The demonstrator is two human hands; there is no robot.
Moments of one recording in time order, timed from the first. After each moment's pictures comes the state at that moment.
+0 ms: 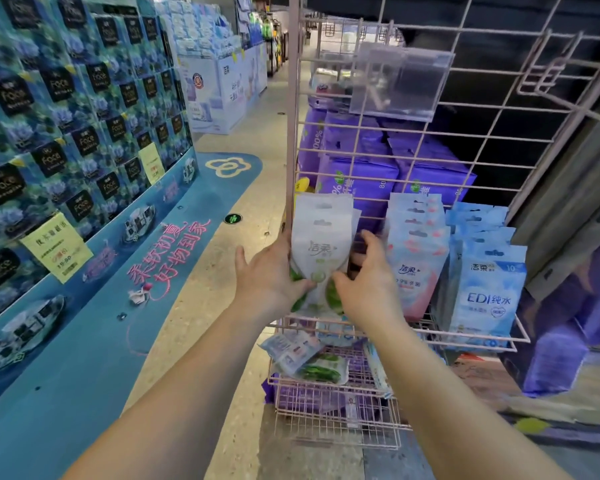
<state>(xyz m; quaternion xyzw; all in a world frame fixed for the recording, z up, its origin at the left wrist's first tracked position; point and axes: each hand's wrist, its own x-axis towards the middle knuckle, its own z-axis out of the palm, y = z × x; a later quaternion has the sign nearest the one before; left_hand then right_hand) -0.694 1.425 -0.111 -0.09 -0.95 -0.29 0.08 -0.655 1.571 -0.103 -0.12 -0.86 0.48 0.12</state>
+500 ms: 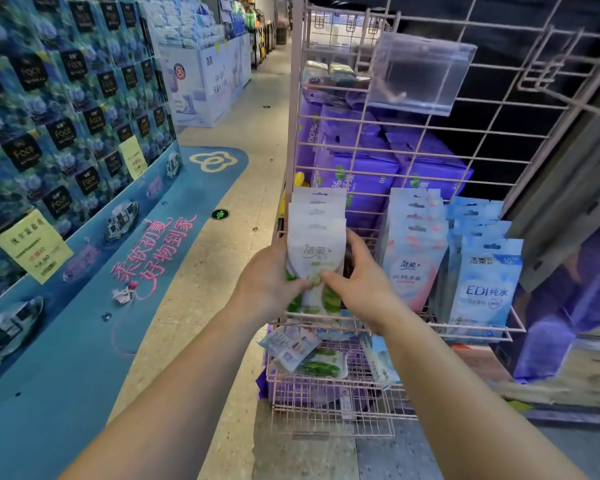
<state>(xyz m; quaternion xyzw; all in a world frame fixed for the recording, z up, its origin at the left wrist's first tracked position) -0.695 1.416 -0.115 -0.16 -0.89 -0.42 0.06 -0.663 1.575 -0.110 -0.06 -0.85 0.52 0.03</state>
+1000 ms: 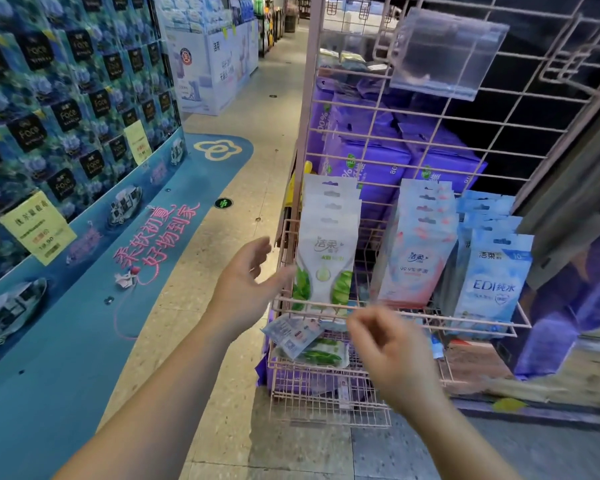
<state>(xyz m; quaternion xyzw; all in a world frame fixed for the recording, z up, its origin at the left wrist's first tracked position) -0.670 1.378 -0.143 -0.06 -0.78 -0.62 0.02 -0.569 1.578 -0.140 0.01 -0.88 0.44 0.16</state>
